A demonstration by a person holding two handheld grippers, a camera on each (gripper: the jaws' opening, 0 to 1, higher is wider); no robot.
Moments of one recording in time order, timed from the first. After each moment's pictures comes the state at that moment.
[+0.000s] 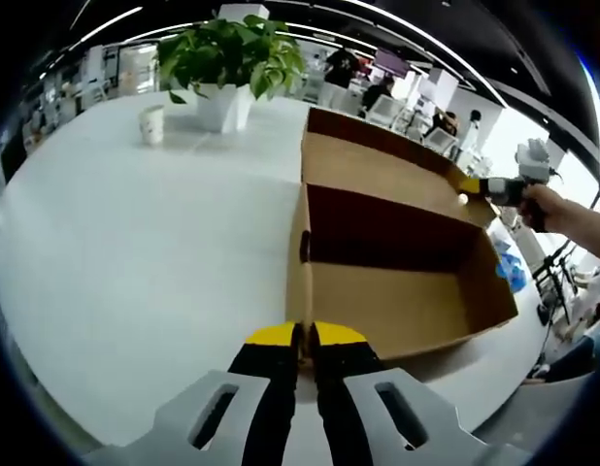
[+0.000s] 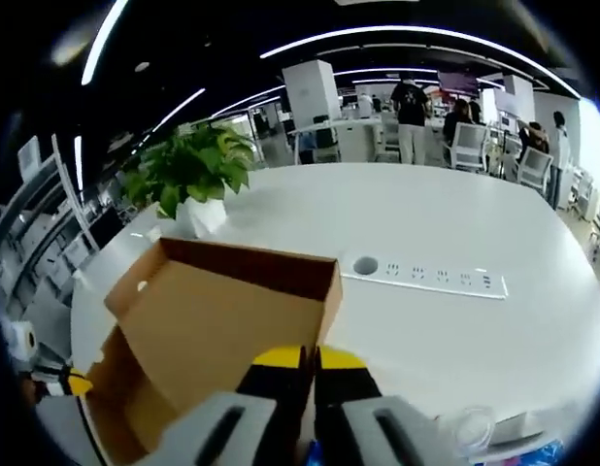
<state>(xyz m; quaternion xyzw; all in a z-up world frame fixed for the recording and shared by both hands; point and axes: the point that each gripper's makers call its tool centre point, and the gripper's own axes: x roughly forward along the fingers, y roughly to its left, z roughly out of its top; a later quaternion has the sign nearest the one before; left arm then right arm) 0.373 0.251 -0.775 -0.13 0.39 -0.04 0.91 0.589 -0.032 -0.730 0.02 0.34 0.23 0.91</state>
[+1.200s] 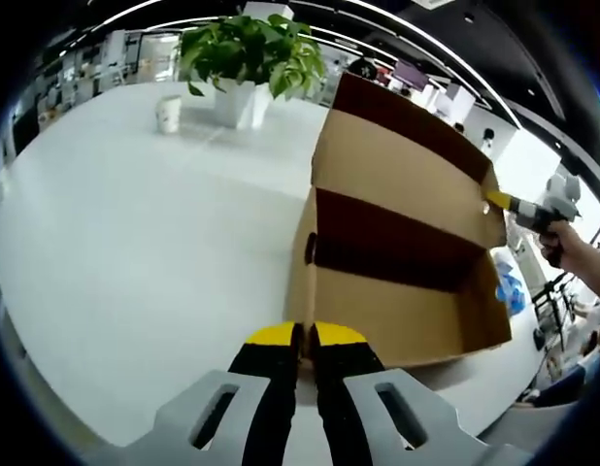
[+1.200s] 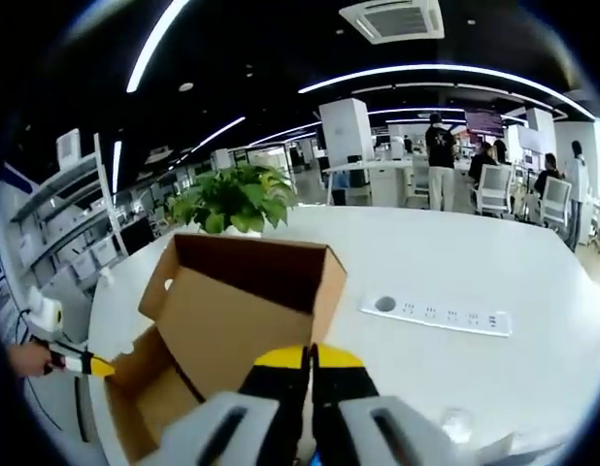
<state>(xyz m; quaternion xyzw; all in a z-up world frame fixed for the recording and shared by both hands) 0.374 0.249 -0.774 -0.17 0.38 -0.01 0.91 0.573 -0.030 -0.693 0.02 0.25 0.30 0.92</state>
